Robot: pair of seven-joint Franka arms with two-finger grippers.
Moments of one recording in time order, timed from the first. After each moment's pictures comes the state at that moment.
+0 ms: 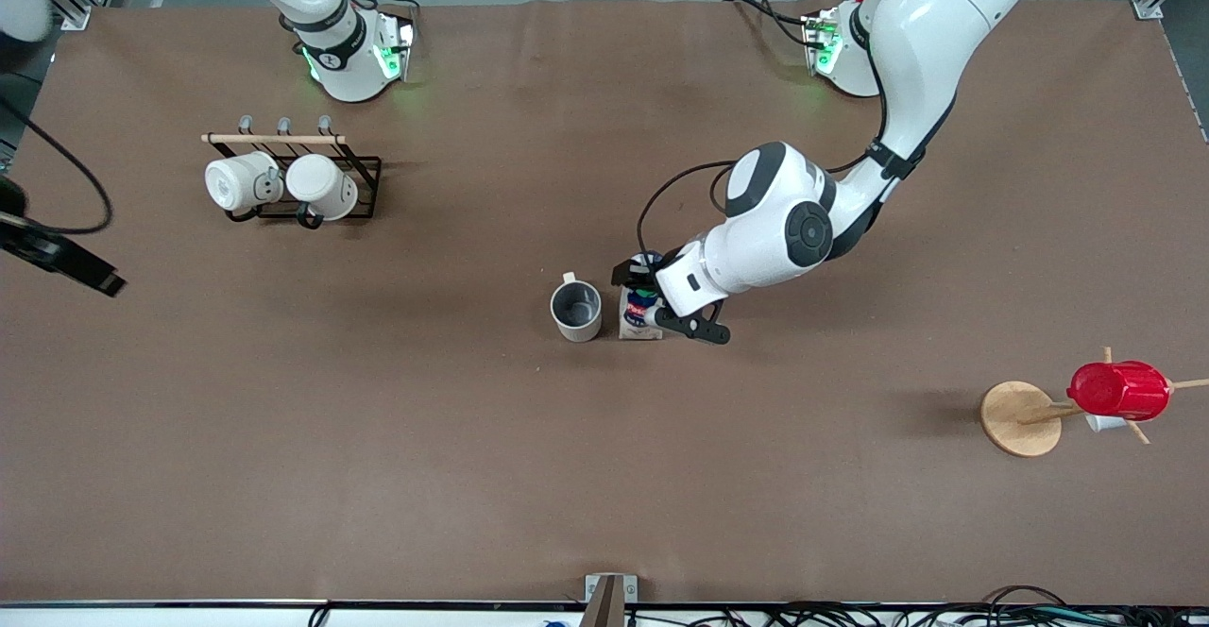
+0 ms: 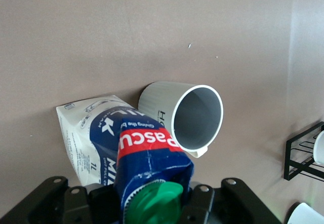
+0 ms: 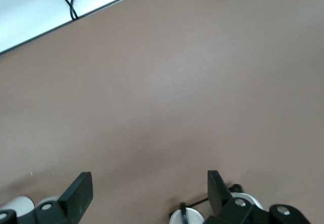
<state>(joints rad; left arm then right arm) -0.12 0.62 -0.58 -1.73 -0.32 2.45 -0.19 0.05 0.15 -0.13 -1.38 -0.01 1.62 0.33</state>
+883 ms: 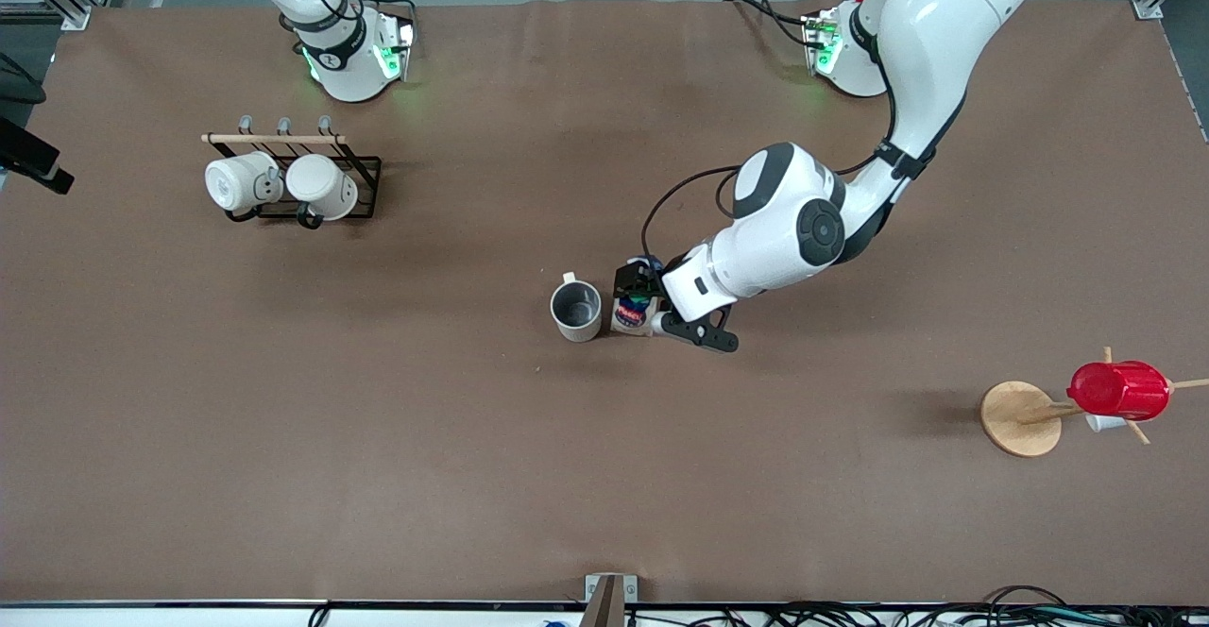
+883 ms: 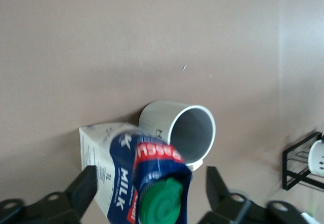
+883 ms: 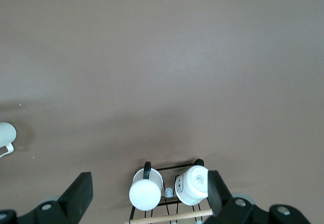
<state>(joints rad) -0.11 0.59 -0.58 -1.70 -0.29 2.45 -0.20 -0.07 0.01 -0.02 -1.43 -0.01 1.46 0.06</state>
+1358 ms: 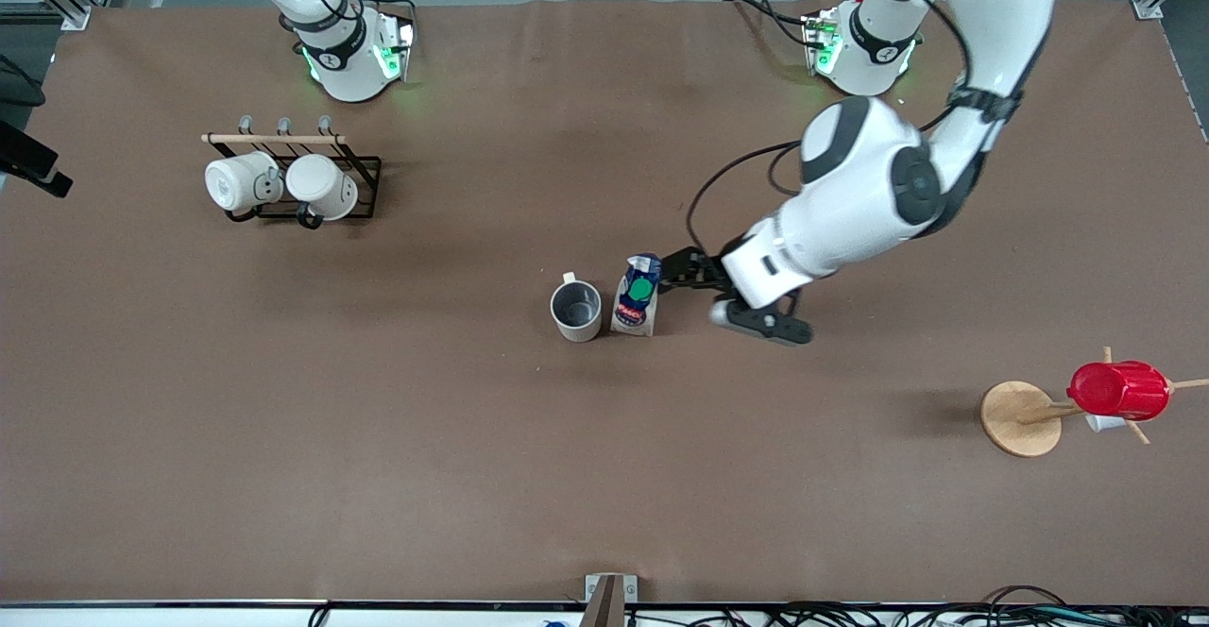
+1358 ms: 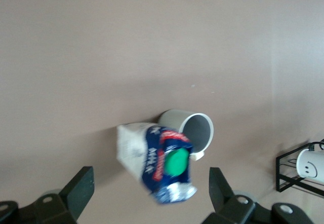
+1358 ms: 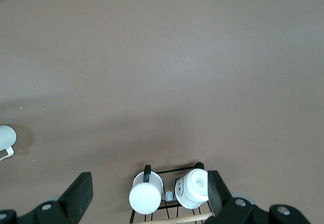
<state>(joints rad) 0.05 0.38 -0.58 -1.69 -0.29 2.22 -0.21 -0.07 0.01 -0.03 -1.43 -0.01 1.48 0.06</state>
